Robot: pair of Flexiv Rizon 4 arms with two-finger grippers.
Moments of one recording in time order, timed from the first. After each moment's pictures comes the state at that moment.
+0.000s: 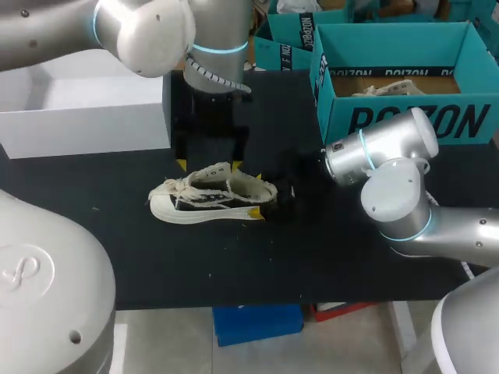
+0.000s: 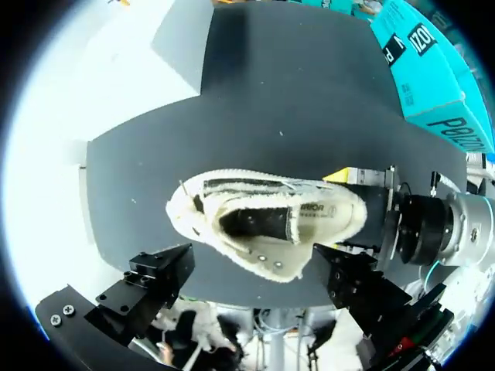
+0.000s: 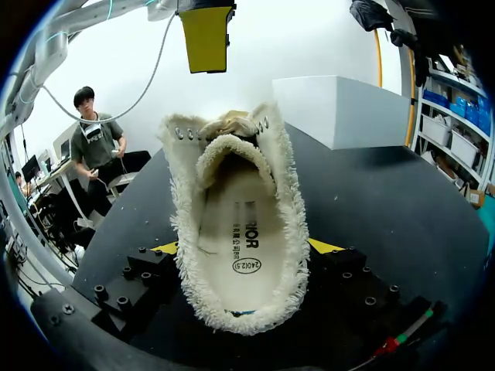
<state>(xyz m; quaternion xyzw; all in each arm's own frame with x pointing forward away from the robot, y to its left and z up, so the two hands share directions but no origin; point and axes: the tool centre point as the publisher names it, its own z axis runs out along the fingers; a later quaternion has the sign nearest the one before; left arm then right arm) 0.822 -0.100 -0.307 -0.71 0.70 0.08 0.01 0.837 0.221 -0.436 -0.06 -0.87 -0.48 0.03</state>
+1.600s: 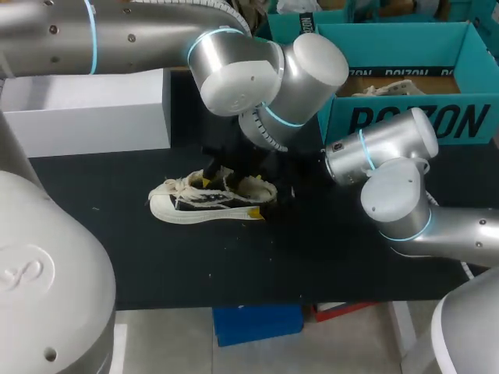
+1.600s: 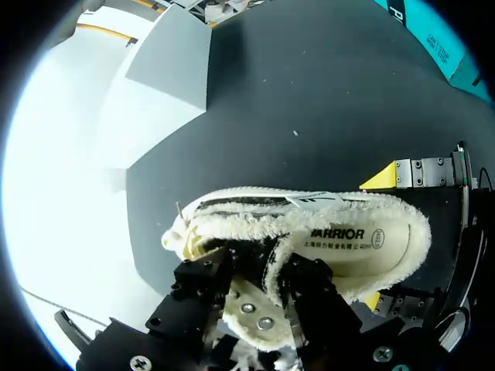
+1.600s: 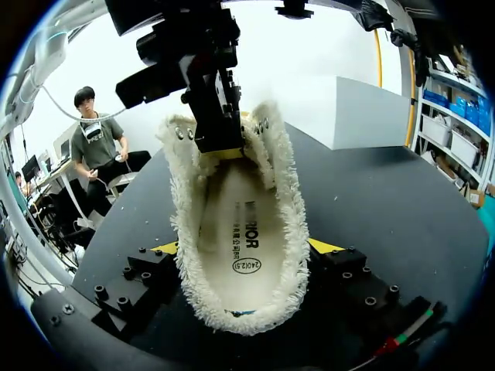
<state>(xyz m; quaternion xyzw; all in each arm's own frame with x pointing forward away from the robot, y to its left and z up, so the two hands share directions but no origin) 0.828 -0.102 -0.369 -0.67 0.70 0.17 0.19 0.837 0.221 -0.436 -0.06 -0.87 -0.48 0.03</state>
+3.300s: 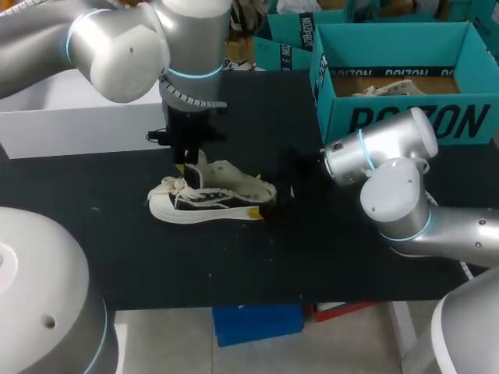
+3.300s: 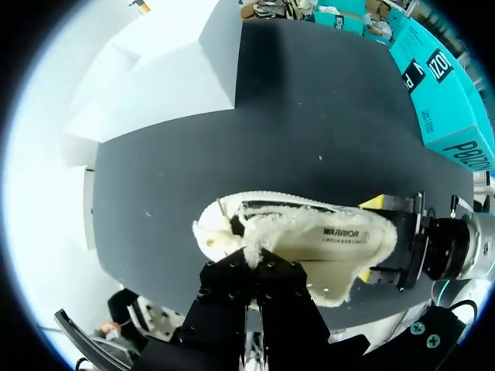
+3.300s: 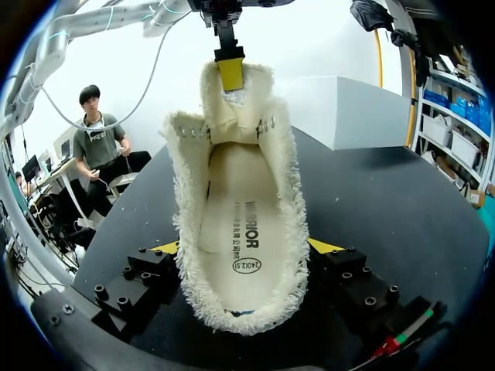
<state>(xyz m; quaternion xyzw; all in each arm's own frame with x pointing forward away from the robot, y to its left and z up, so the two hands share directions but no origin) 0.832 -0.048 -0.323 -0.74 0.67 0.04 0.06 0.837 0.222 -0.436 -0.06 -0.87 -0.48 0.03</state>
